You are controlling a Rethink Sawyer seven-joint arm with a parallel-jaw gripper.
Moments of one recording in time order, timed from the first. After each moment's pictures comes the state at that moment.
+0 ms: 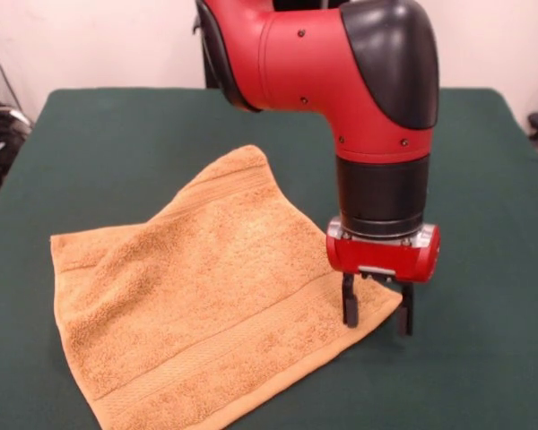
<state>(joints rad) -0.12 -0.27 0.06 1.38 0.31 0.15 1.74</state>
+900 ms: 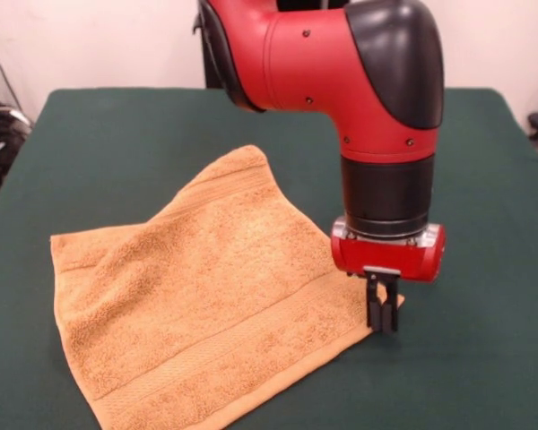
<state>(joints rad) -0.12 -0.27 0.06 1.38 0.31 0.15 1.74</state>
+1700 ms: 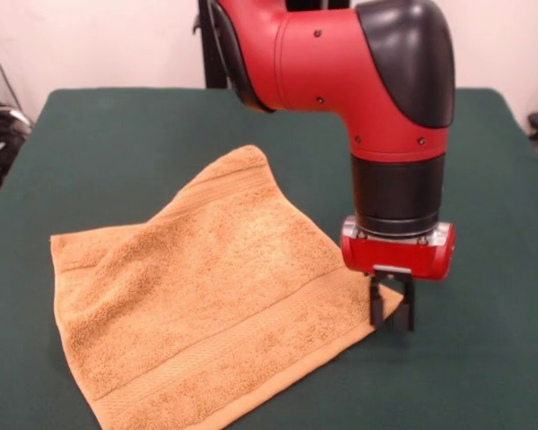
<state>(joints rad) -0.10 -0.27 0.06 1.38 0.31 0.15 1.74</state>
